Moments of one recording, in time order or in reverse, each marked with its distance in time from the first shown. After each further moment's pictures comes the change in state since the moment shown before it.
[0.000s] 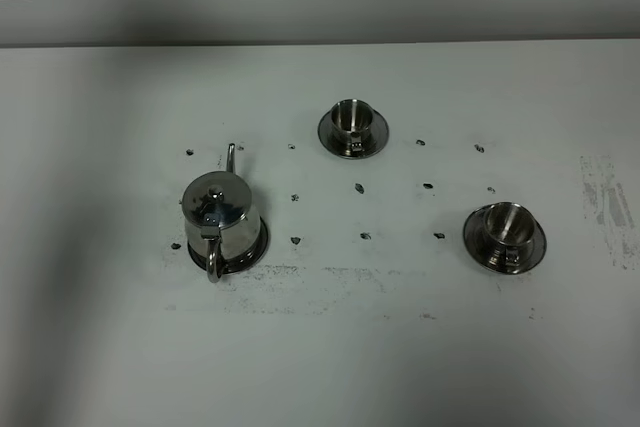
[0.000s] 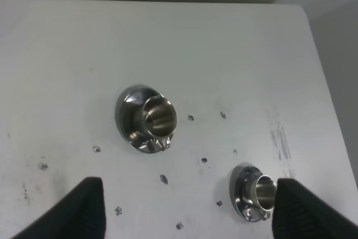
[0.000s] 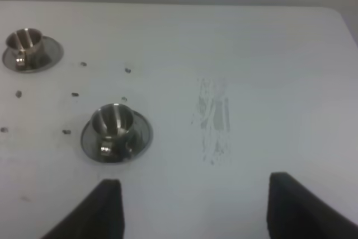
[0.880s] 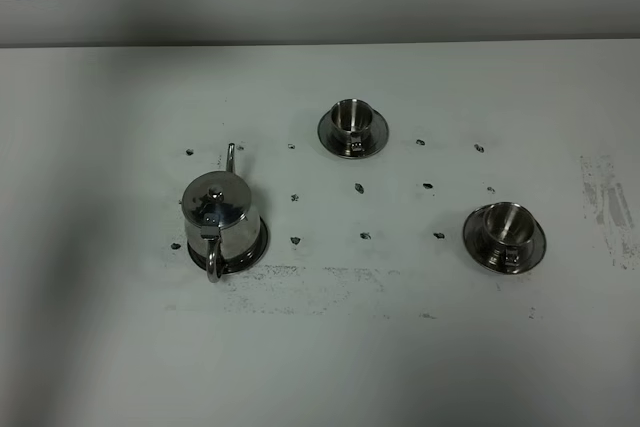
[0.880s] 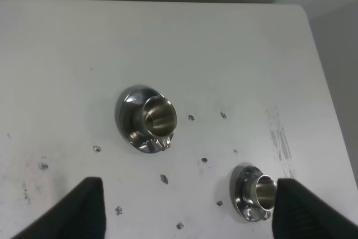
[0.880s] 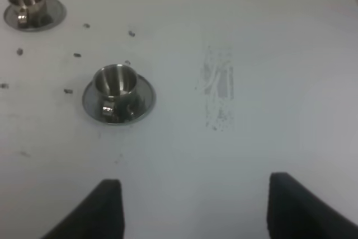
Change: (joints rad) left arm 0.000 0.000 0.000 0.000 0.000 0.000; right arm 0.000 -0.083 0.023 0.016 0.112 -0.058
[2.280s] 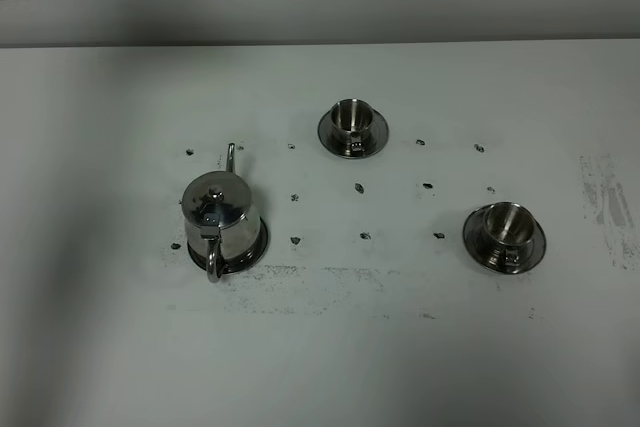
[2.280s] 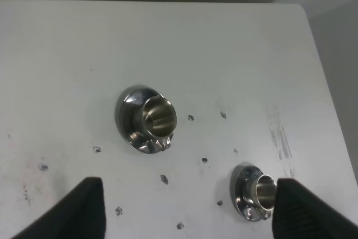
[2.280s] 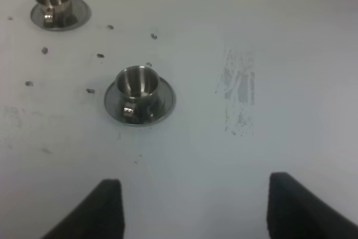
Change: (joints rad) left arm 0.000 0.000 0.000 0.000 0.000 0.006; right arm 0.022 0.000 0.003 0.041 -0.008 -0.020
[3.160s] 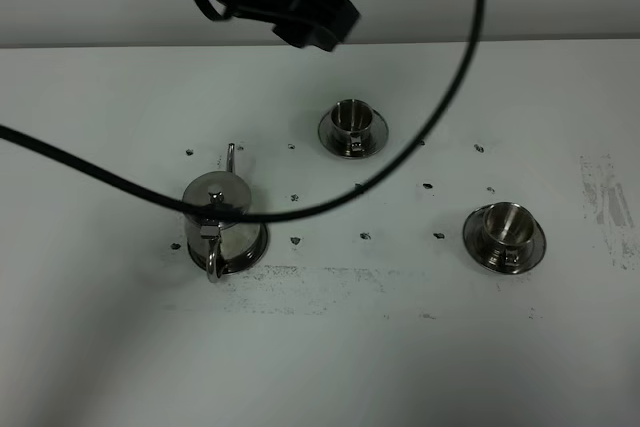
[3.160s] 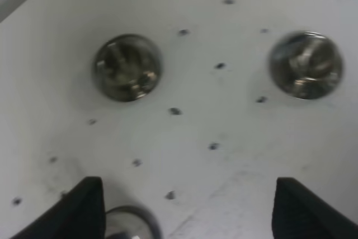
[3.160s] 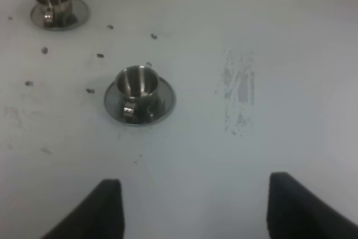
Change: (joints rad) left arm -0.764 -0.173 0.000 0.806 0.000 -0.136; right arm 0.000 0.000 0.000 0.000 0.000 0.000
